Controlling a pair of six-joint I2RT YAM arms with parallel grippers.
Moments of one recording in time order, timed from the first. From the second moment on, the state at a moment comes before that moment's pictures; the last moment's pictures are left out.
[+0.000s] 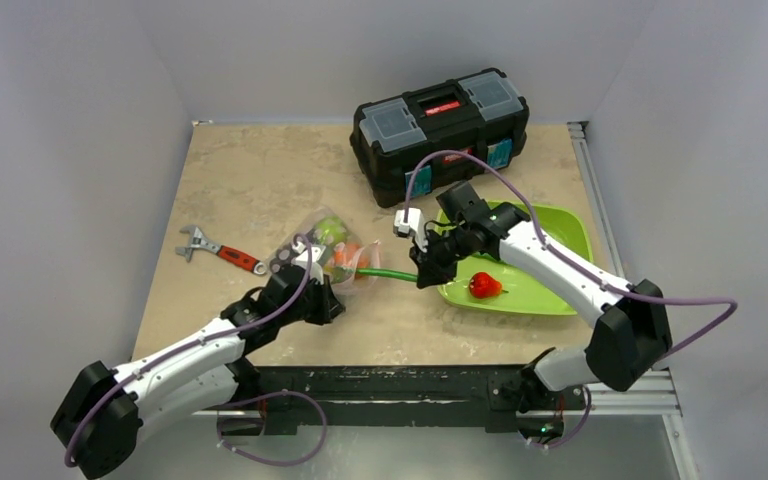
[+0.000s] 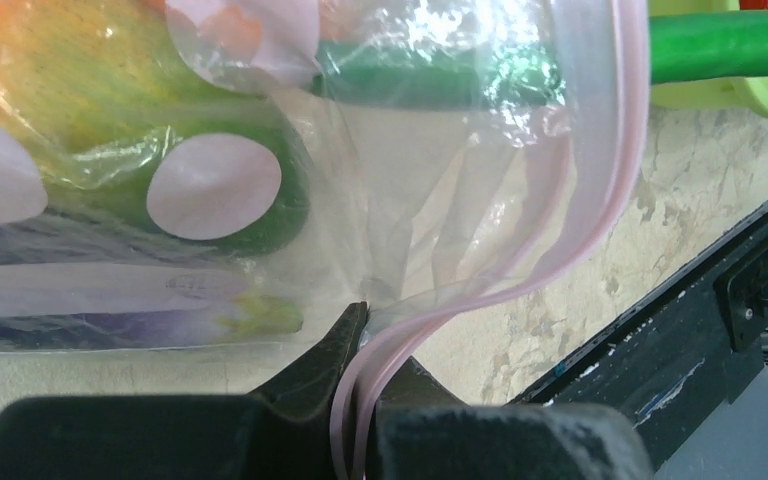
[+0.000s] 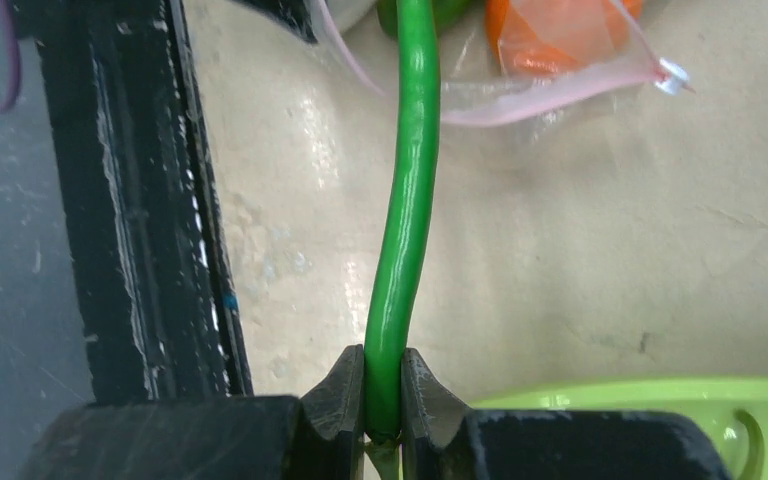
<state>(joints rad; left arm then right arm) -0.71 0.89 0.34 -0.12 0.06 -0.60 0.62 1.43 1.15 -0.80 -0.61 -0.51</state>
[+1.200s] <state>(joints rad) -0.71 0.77 0.26 -0.07 0.07 -0.62 0.20 1.01 1.10 -1.13 -0.41 -0.99</state>
